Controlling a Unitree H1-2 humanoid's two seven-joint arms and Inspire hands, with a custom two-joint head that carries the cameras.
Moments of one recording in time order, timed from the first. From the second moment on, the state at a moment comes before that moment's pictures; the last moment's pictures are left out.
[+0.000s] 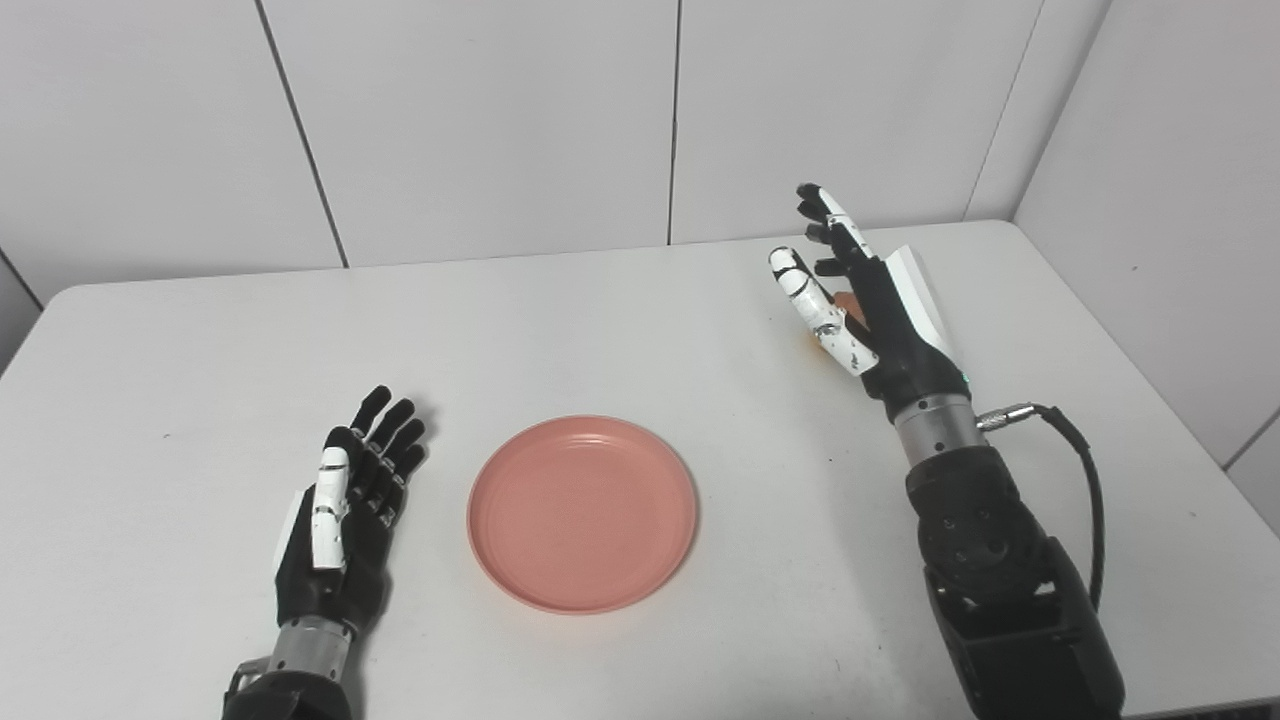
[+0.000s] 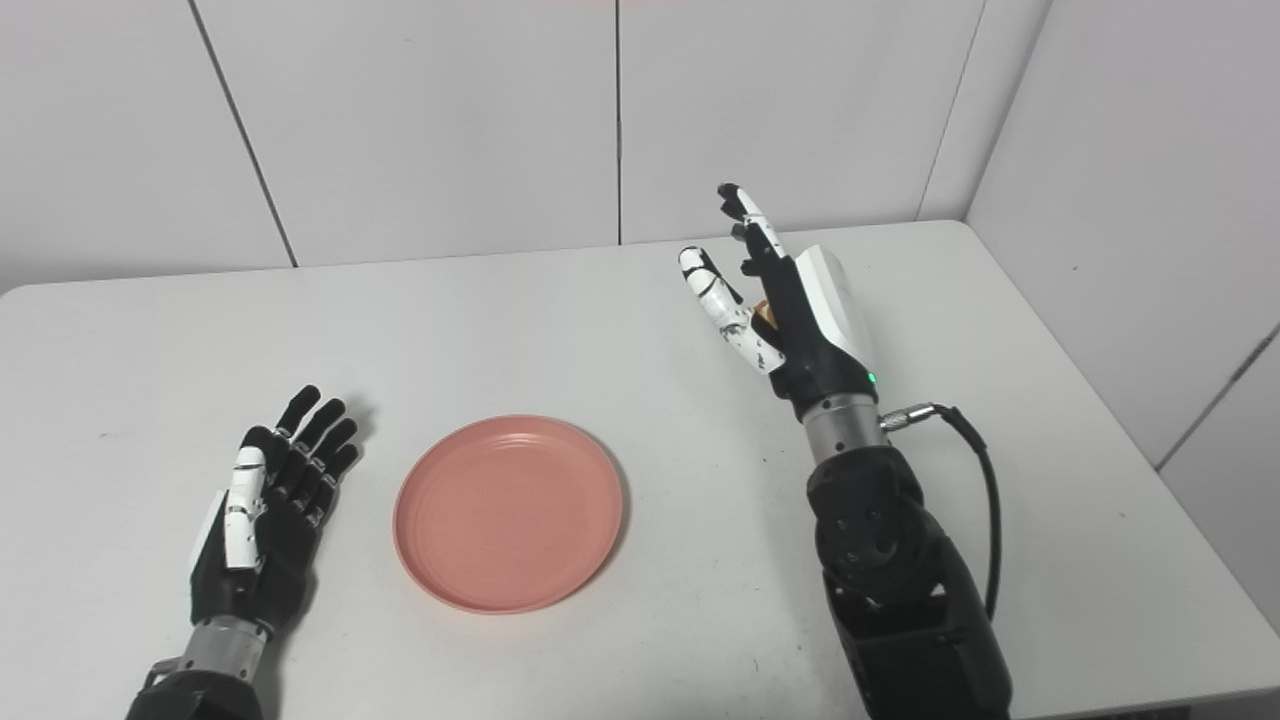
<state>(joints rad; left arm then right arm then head) -0.05 0.03 0.08 -0.03 -0.32 0.12 -0.18 -0.31 -0.21 0.11 -0.34 -0.51 0.36 0.03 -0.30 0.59</state>
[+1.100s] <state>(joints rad) -0.05 0.05 0.08 -0.04 -0.36 0.13 -0.18 -0.49 -0.39 0.15 0.02 -0.85 0.40 0.08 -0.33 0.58</state>
